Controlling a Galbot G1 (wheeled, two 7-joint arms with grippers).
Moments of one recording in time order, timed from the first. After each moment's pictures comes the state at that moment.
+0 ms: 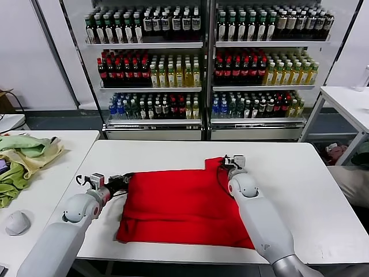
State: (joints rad) left arm 0.81 -1.00 -0.25 -1.40 -0.53 0.43 0.21; right arm -0.59 1.35 0.16 1.26 0.50 -0.46 0.24
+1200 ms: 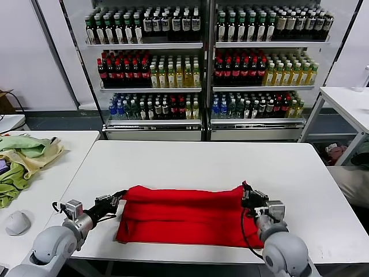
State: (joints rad) left arm 1.24 -0.87 -0.46 -1.78 -0.64 0.39 0.21; right arm -1.29 1.16 0.35 2.12 0.43 -0.57 0.29
